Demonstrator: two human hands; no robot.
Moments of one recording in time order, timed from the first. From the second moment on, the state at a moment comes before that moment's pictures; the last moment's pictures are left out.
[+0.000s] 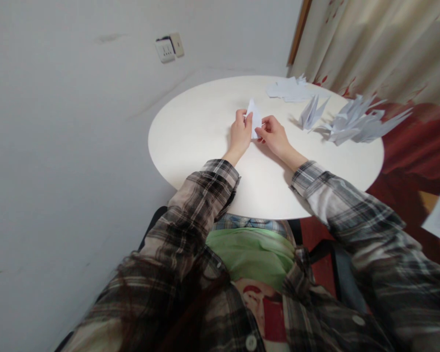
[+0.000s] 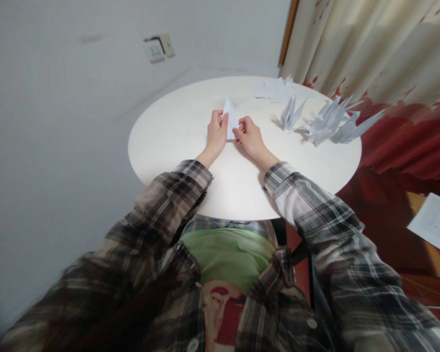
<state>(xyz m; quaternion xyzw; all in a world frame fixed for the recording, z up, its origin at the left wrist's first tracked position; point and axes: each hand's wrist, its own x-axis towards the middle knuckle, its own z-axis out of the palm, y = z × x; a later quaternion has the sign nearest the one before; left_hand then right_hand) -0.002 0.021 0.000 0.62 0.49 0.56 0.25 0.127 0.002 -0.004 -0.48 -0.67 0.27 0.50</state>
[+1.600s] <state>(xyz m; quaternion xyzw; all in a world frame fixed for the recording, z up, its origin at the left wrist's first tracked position) 0.002 0.021 -0.005 0.65 0.45 0.50 0.36 0.139 0.012 -0.011 -0.52 -0.67 0.16 0.50</state>
